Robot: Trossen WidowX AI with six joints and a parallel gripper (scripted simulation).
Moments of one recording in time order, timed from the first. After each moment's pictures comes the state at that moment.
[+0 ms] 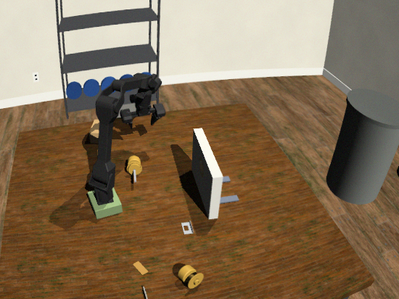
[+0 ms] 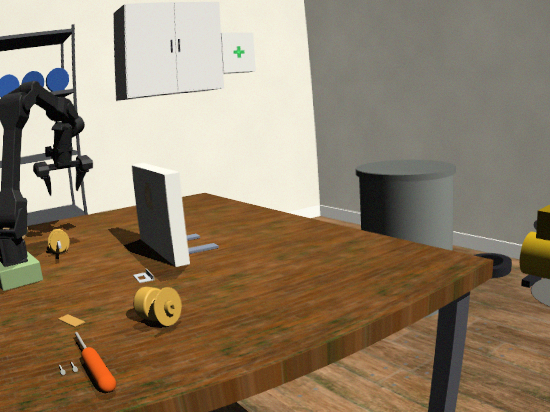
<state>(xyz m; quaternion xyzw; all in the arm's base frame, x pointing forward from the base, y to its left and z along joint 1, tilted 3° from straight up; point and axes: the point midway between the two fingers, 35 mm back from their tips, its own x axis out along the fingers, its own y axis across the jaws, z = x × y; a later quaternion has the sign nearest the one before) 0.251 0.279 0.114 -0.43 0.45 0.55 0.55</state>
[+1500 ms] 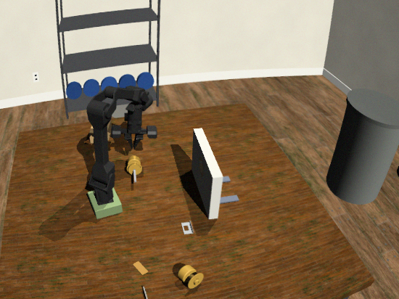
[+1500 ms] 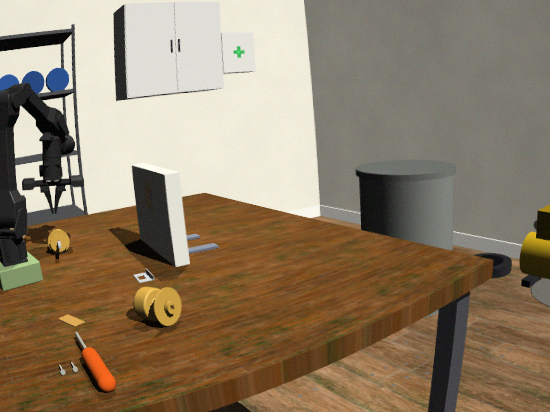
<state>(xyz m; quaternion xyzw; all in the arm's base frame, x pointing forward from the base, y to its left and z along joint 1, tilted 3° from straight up) 0.186 0.194 0.080 -0.42 0.59 0.45 0.53</state>
